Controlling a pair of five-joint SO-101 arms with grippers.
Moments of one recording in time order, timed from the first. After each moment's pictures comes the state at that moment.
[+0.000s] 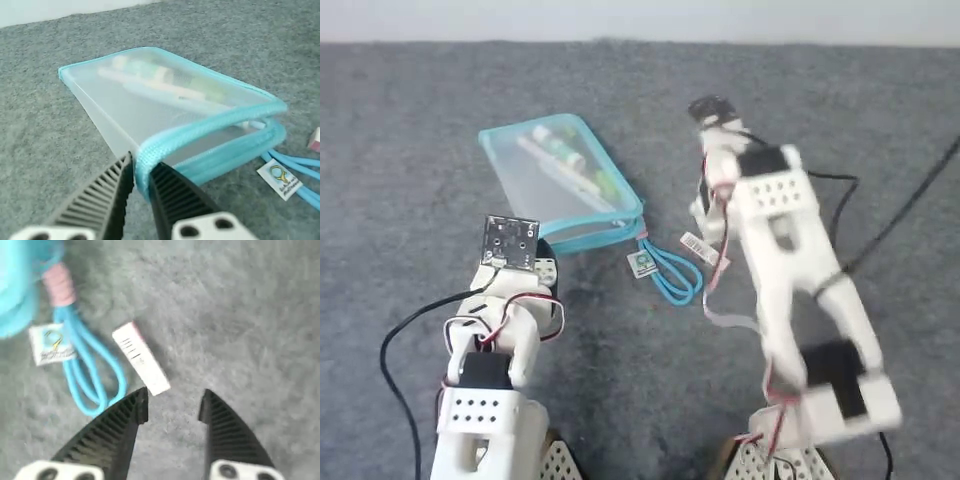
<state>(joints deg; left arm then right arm) -3.9 -74.3 88.9 31.6 -2.2 -17.5 -2.0 11.6 74.9 12.5</state>
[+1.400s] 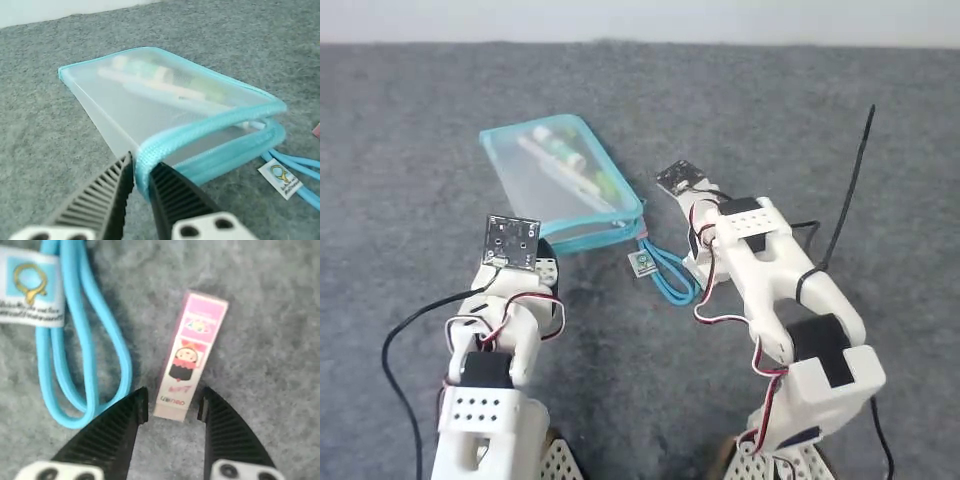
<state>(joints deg) -3.9 -74.3 88.9 31.6 -2.2 -17.9 9.4 27.1 55.9 20.4</state>
